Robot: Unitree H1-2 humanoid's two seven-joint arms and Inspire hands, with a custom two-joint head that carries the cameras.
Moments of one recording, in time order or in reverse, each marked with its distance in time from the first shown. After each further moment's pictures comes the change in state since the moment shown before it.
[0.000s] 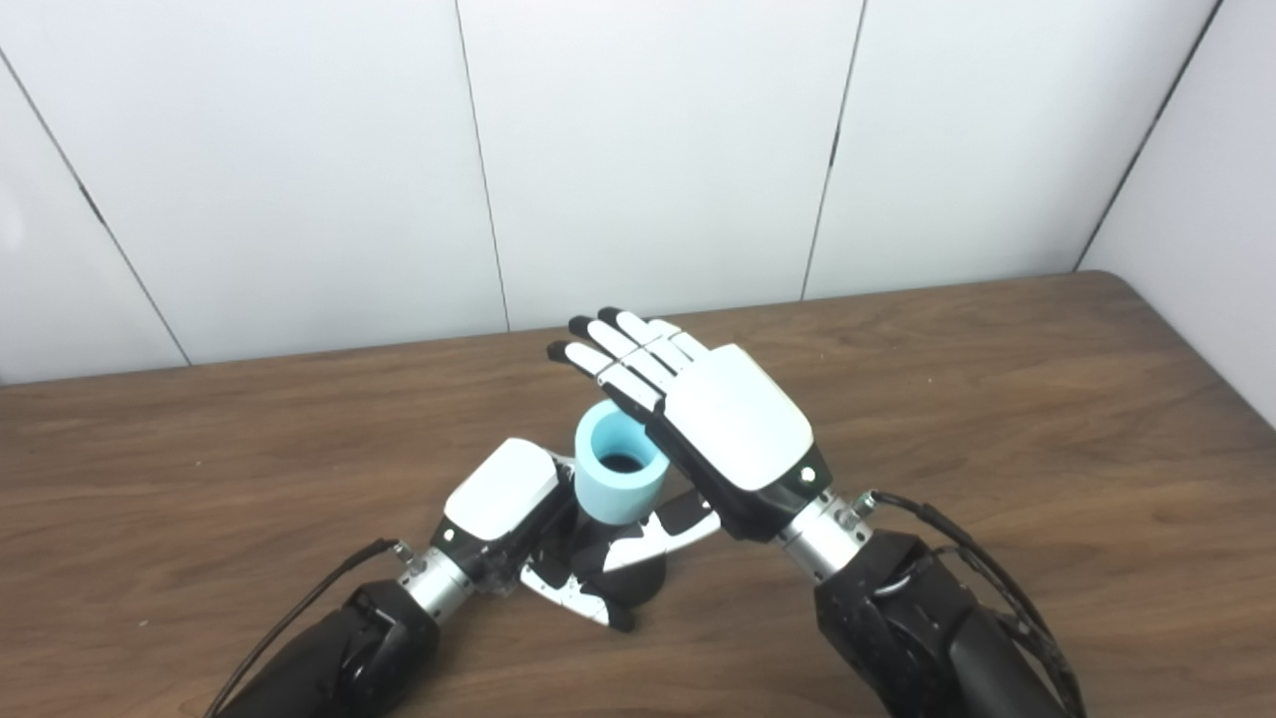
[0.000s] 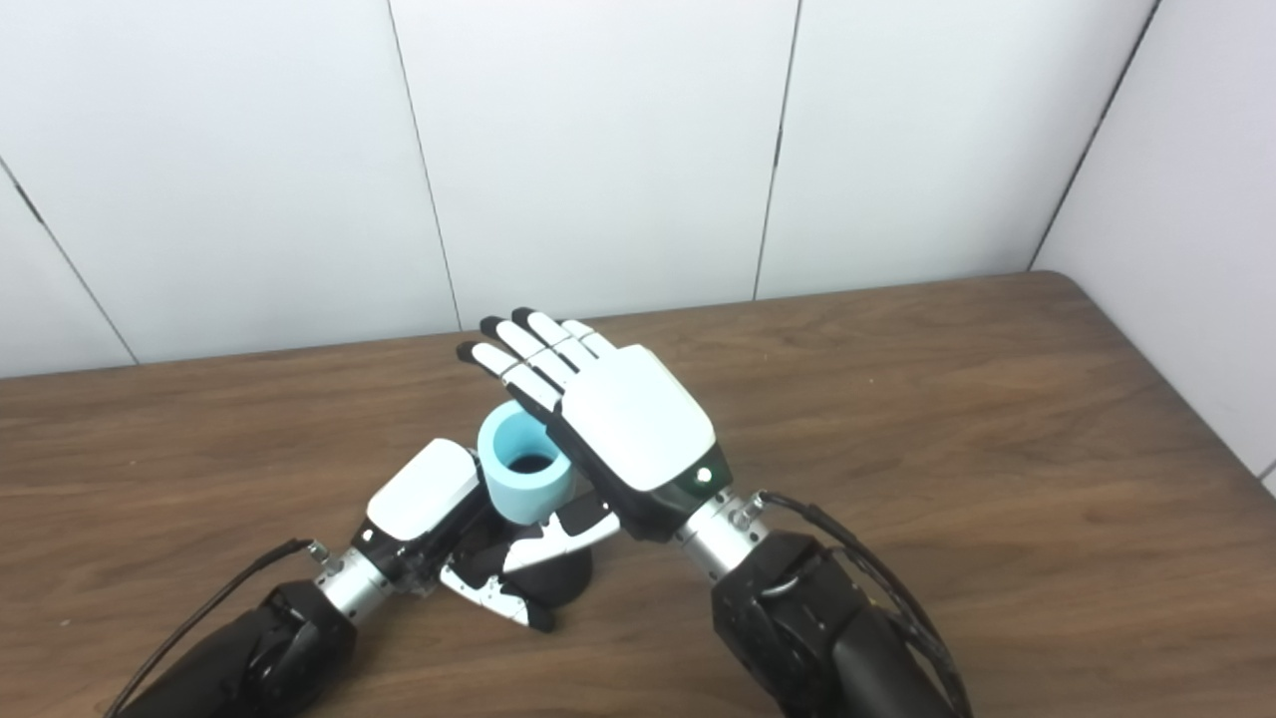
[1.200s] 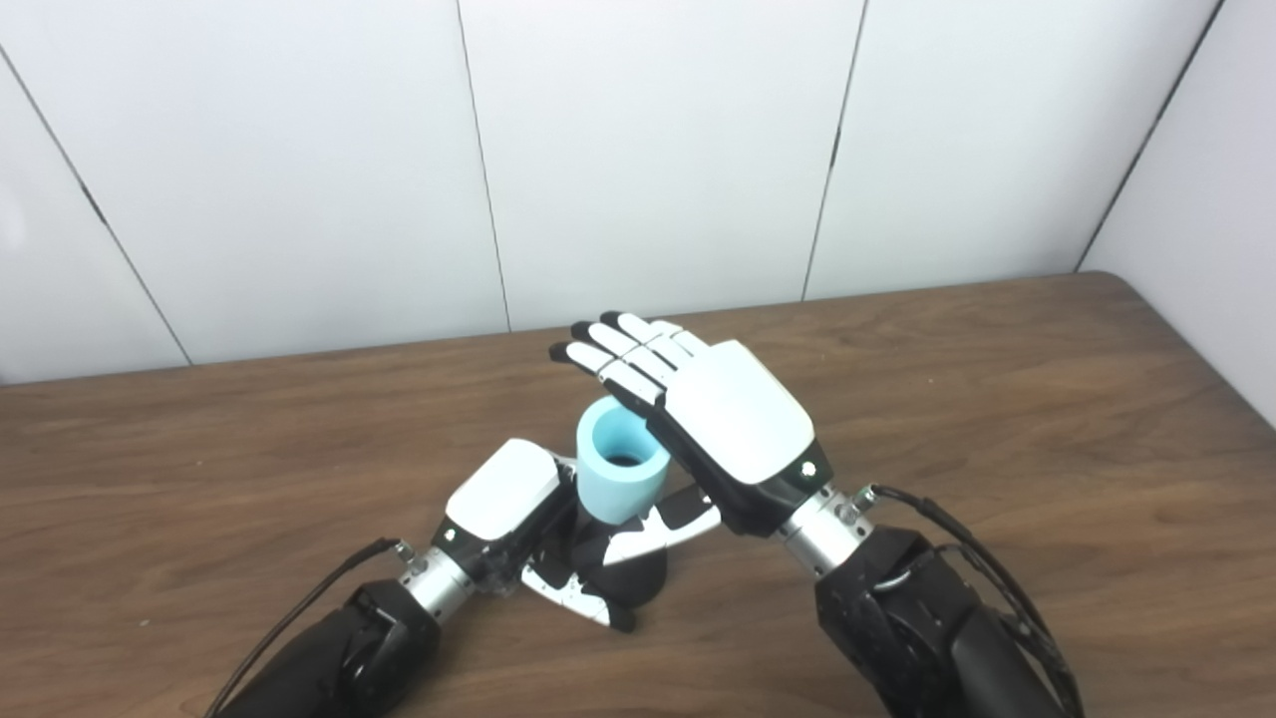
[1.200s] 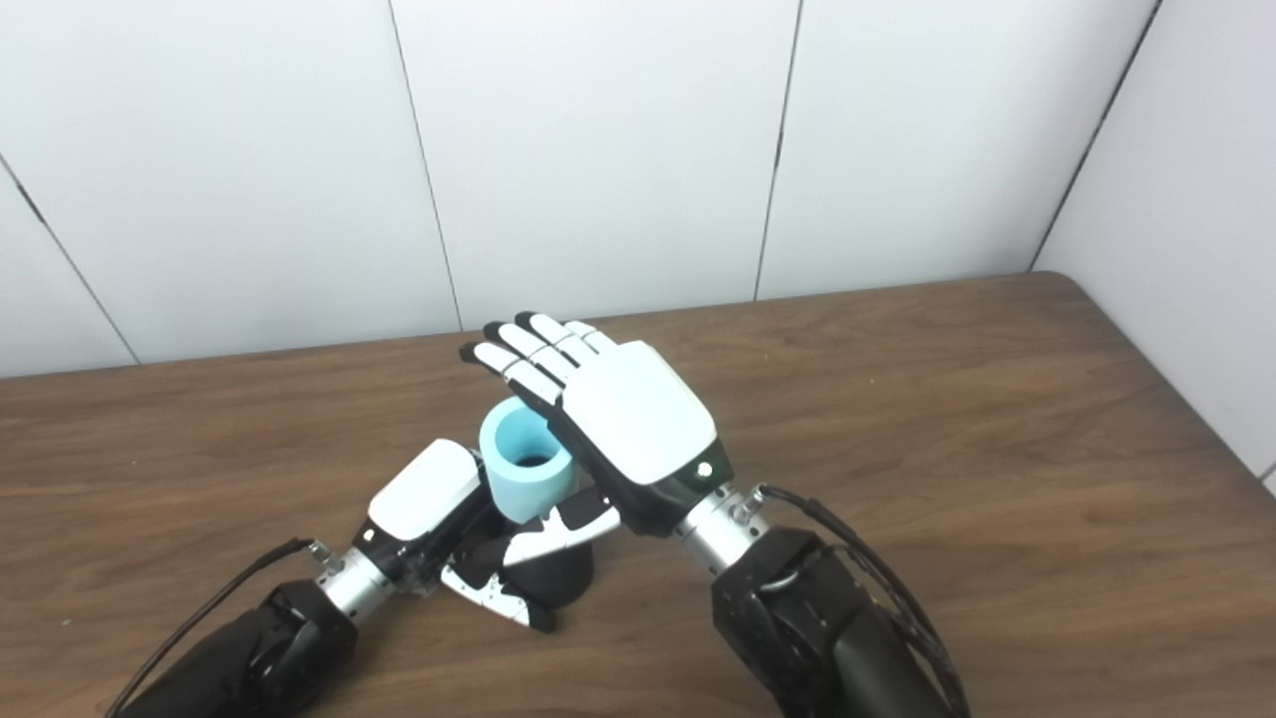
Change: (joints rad) left arm -0.001 -0.002 0.001 0.005 0.000 -0.007 -0.004; right arm -0.001 0.021 -0.026 -0.006 0.001 0.001 0.035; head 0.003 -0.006
